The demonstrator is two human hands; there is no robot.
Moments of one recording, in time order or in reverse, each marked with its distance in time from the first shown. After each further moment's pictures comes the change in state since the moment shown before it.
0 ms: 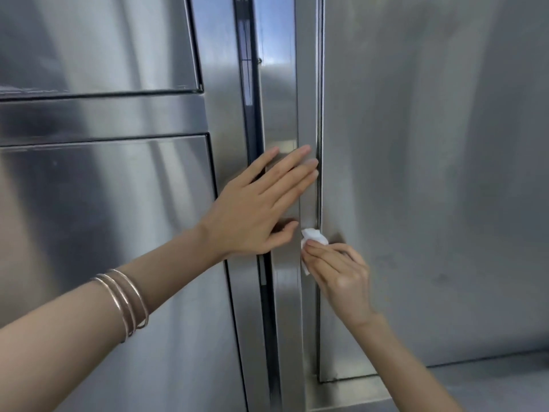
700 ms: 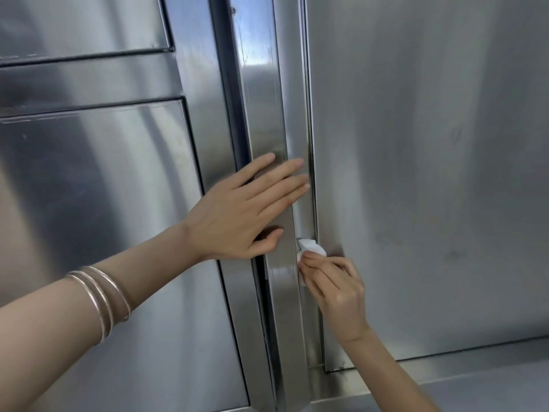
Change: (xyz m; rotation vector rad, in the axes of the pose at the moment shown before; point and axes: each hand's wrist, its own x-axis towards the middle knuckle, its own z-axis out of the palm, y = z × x) left_hand -0.027 0.020 0.014 0.024 -0.043 0.170; right_hand -0.068 -0.016 0.021 0.042 0.087 0.137
